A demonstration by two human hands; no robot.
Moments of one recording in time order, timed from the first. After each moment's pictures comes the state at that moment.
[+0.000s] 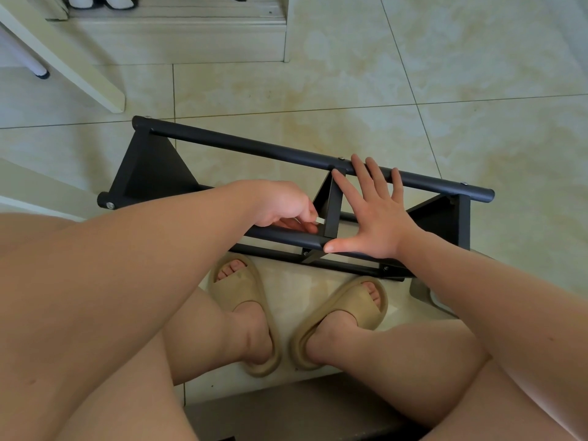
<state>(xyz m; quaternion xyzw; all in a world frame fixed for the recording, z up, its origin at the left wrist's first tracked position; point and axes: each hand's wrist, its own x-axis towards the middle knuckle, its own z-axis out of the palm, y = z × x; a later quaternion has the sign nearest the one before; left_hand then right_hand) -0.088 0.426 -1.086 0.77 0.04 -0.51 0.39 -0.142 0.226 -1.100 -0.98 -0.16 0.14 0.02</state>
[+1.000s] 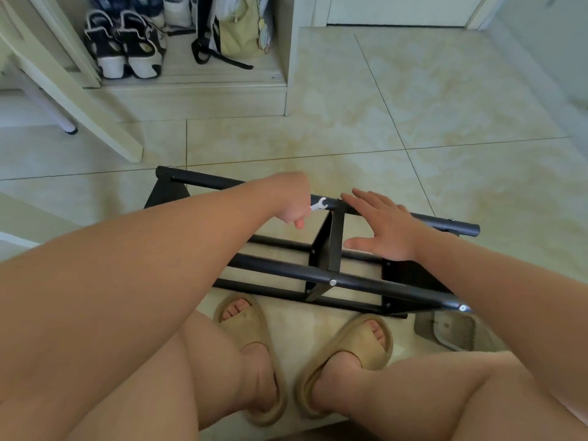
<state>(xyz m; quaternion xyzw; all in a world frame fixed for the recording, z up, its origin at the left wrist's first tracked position) -0.045 0.431 -1.013 0.91 -0.16 -0.35 0.15 -0.107 0.211 -1.050 -0.96 -0.13 0.23 0.07</state>
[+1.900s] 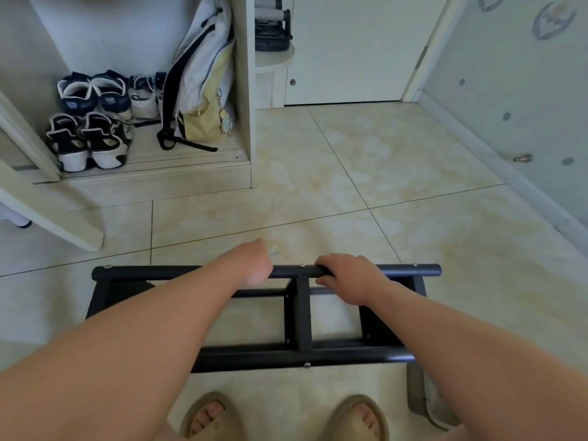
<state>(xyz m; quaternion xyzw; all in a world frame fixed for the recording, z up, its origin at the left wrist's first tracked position) 0.015 0.421 -1.038 0.94 -0.09 -0.30 0.16 -0.043 0.209 -1.049 -0.97 -0.07 0.19 0.09</state>
